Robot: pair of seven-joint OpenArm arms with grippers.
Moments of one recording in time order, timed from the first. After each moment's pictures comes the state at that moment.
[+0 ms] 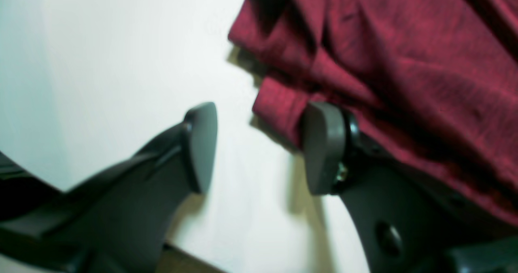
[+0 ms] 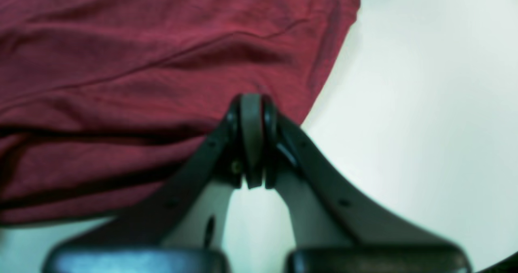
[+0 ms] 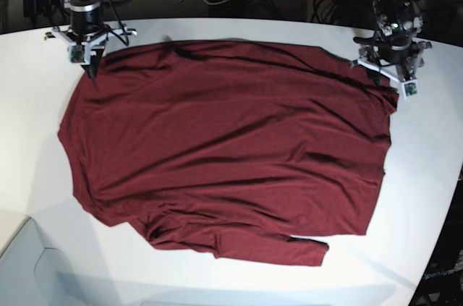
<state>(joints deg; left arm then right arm) 18.6 -6.2 -20.5 94.4 -6.0 -0.3 33.7 -32.2 6.5 10.7 93.1 -0.5 1.3 3.0</state>
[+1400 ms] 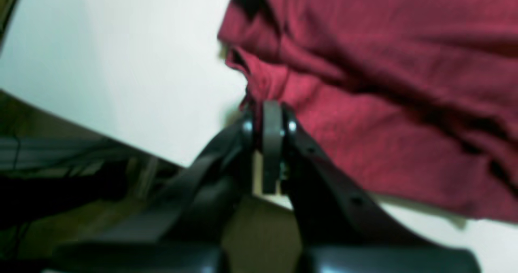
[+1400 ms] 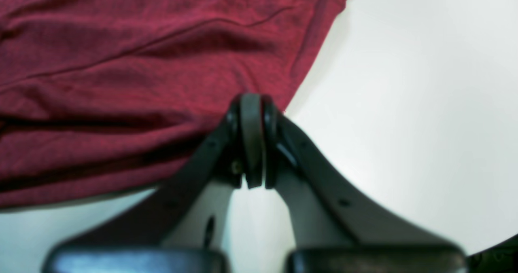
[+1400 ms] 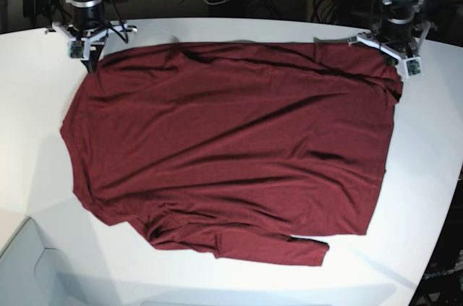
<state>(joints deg) 31.3 -4.3 -20.6 109.4 -6.4 -0.4 33.4 -33.3 4.6 12.6 93.1 -0.5 1.3 3.1</state>
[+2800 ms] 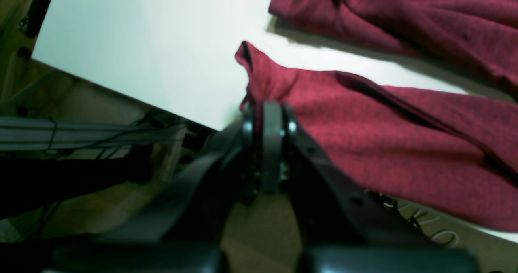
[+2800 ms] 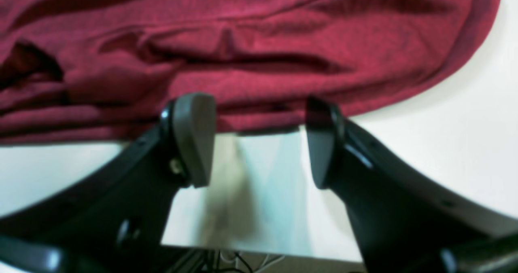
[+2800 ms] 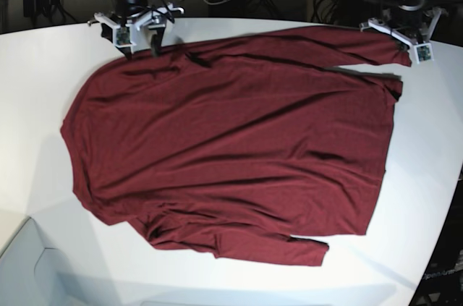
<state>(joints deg) 35.8 -5.7 -23.7 110.6 -6.4 -0.4 33.6 -36.0 3.0 -0.2 93.2 -0.5 1.3 2.8</state>
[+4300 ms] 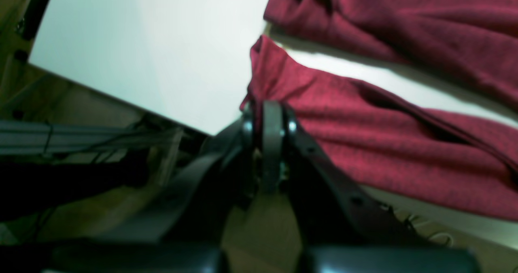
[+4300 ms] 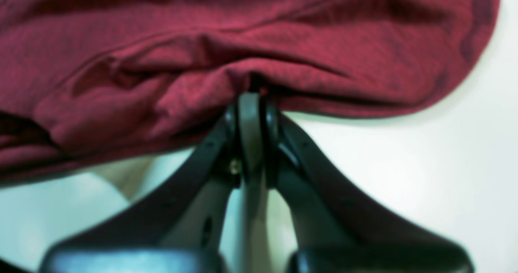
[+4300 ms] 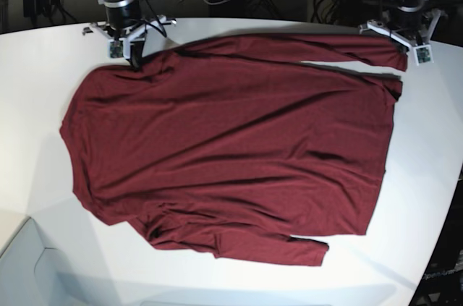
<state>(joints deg) 35.5 -5.4 -23.4 112.0 -6.7 -0.4 33.8 -33.5 3.2 2.1 92.7 -0.3 1.5 -2.3</state>
